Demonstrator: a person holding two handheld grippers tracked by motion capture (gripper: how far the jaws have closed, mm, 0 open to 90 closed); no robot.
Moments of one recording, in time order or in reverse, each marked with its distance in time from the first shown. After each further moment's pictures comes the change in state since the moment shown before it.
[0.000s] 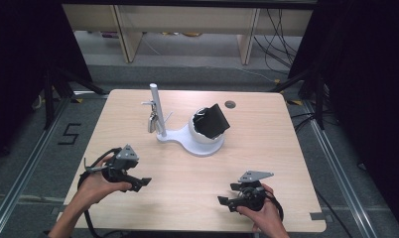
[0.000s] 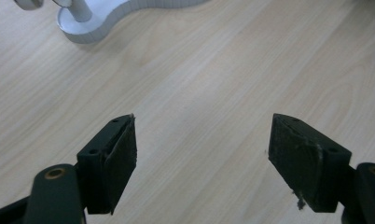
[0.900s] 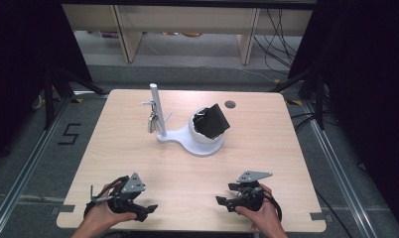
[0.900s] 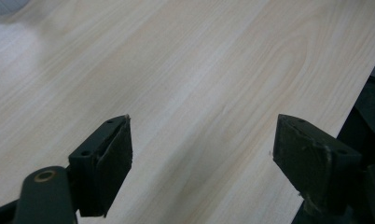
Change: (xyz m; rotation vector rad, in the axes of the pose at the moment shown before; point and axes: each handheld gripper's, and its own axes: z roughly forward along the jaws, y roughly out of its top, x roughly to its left) left arm -0.054 -0.048 0.025 -0.057 -0.027 0.048; right arm 0.002 0.000 0.004 -0.015 0.020 0.000
